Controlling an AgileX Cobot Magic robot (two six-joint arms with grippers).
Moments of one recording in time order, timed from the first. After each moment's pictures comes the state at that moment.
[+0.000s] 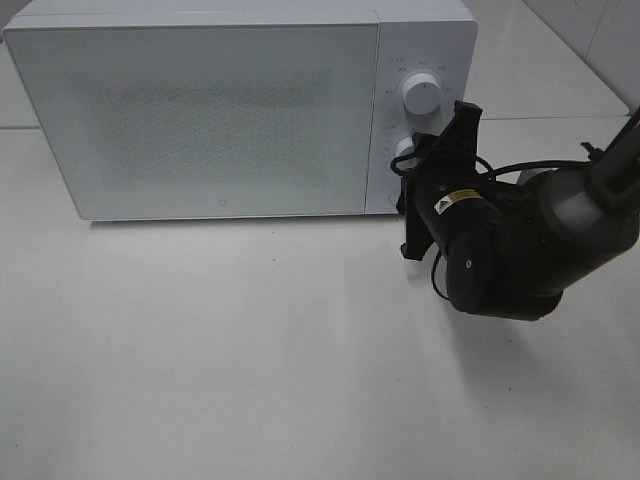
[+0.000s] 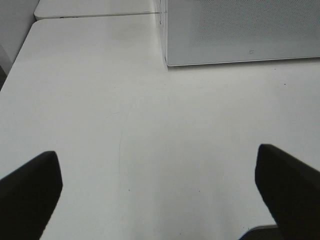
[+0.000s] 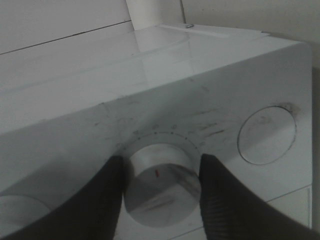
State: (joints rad) left arm 0.00 0.00 -0.50 -0.07 1.05 0.08; right arm 0.57 2.07 -0.78 0.58 -1.16 1.60
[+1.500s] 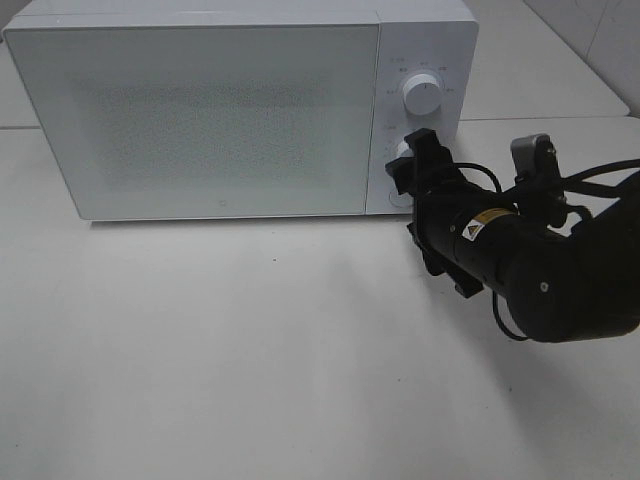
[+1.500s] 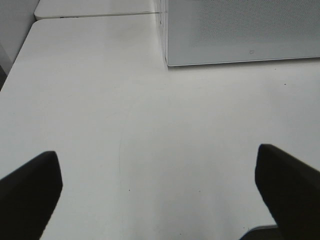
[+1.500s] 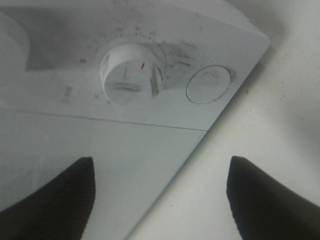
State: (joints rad) left arm 0.00 0.00 -0.50 -0.07 1.05 0.08; right arm 0.58 1.85 -0.58 0.40 -0.90 1.06
